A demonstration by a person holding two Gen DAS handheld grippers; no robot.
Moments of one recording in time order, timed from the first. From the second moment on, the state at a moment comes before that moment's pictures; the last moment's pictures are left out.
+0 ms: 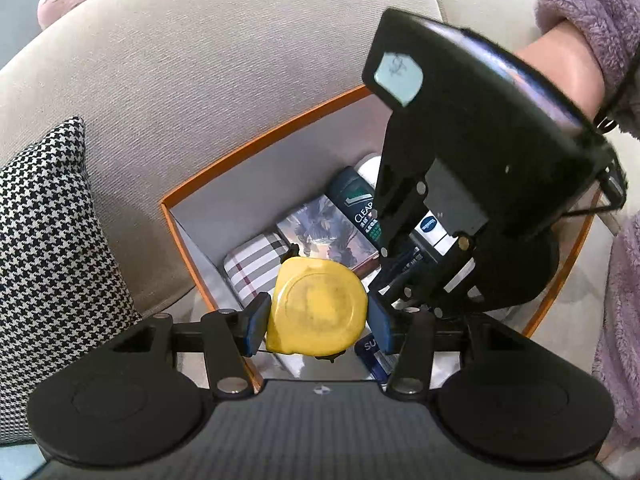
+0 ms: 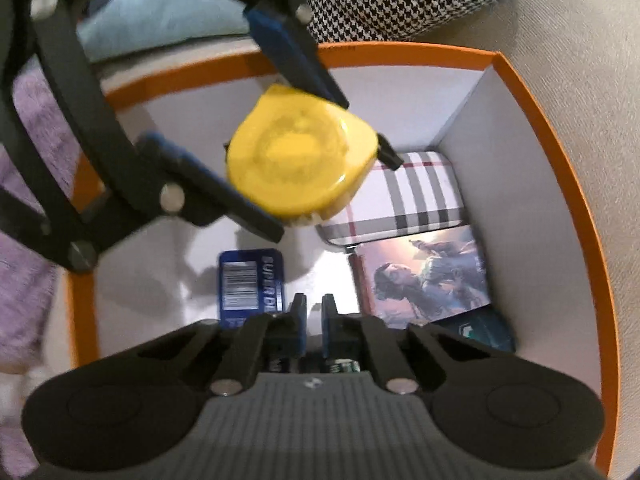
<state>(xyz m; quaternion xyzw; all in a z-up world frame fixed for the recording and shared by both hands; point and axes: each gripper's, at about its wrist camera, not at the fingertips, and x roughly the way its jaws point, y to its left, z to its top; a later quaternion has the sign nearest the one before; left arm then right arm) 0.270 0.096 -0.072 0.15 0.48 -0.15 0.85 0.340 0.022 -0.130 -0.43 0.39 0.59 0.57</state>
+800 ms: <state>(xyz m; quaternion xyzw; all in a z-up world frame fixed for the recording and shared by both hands) 0.277 0.090 -0.075 0.14 0.51 -0.18 0.83 0.346 0.015 -0.147 -0.40 0.41 0.63 0.53</state>
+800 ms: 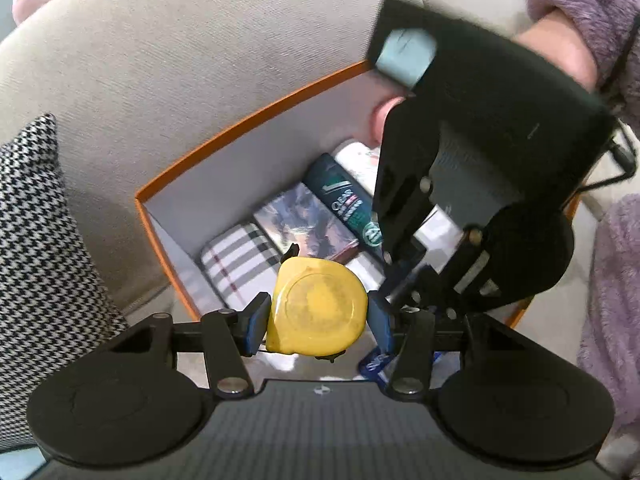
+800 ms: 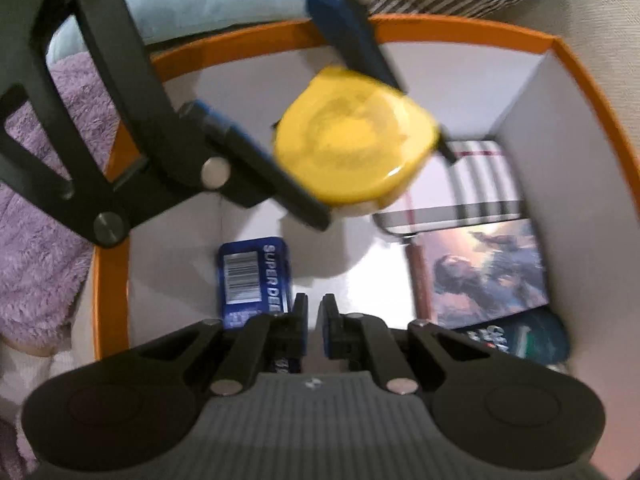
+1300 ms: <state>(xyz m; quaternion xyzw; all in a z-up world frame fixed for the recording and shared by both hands) 0.319 0.071 -0.118 0.03 0.62 -0.12 0.78 0.360 -0.064 -0.090 -0.27 0.41 0.47 0.73</state>
